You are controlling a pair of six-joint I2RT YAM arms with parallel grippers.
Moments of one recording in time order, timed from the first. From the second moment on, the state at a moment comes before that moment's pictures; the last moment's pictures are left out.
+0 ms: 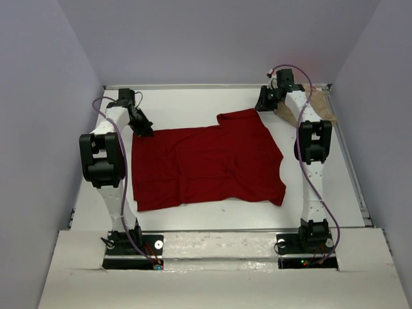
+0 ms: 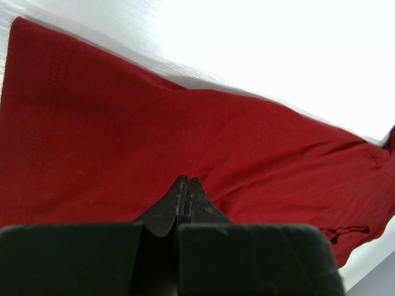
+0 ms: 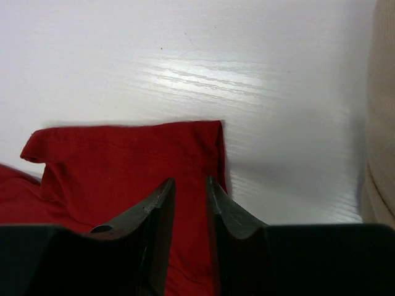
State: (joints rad) left arm 0.04 1.97 1.53 -0.69 0.21 -0.59; right arm 0.07 2.54 2.33 -0.70 -0.40 0.19
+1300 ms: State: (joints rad) left arm 0.04 1.97 1.52 -0.69 0.22 -0.58; right arm 0.06 2.53 2.23 -0.64 -0.37 0.20
